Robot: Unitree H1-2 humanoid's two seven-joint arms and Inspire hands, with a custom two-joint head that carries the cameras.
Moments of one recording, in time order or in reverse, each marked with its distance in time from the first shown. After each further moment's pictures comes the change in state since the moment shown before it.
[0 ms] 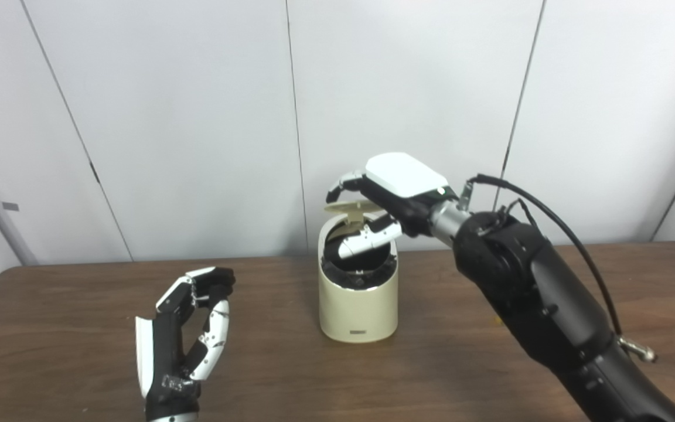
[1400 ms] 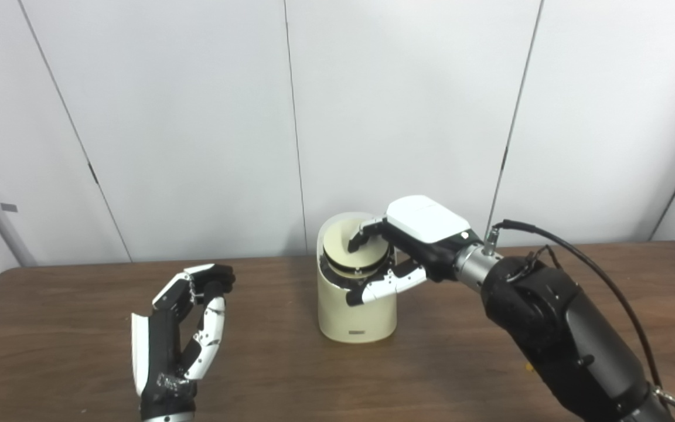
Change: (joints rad) left arm 0.010 -0.001 -0.001 -0.073 -0.022 0.052 -0.037; right arm 0.124 -0.040 0.009 -0.097 -0.001 -0.083 0.030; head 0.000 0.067
